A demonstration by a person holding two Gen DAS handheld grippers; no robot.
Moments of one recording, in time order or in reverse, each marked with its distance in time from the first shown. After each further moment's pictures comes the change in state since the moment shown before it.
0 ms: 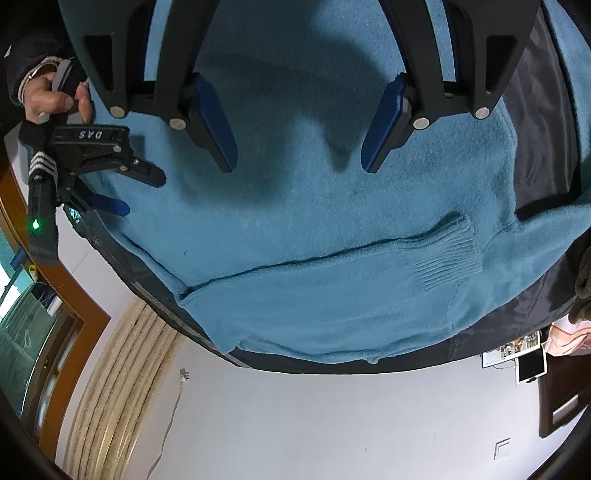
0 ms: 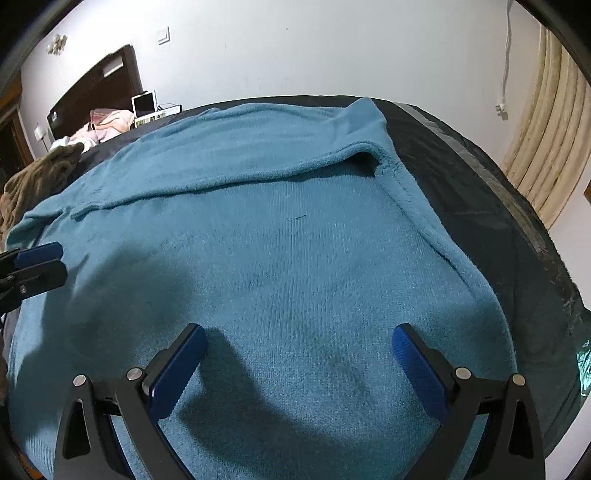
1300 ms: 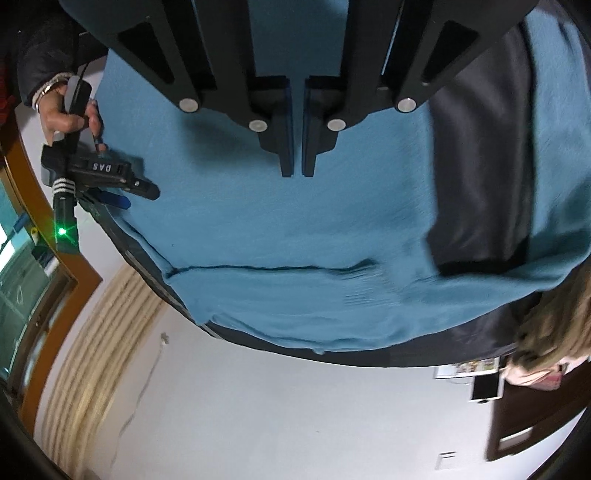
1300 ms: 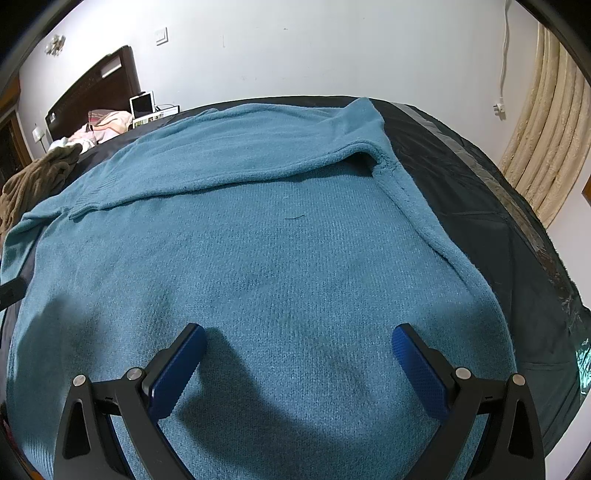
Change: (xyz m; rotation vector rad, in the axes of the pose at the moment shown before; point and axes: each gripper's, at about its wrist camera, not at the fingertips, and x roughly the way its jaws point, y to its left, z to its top) left arm -0.065 0.054 -0.061 -0.174 -0.102 0.032; right arm 0.000 0.001 0.000 -0.002 0.001 -0.002
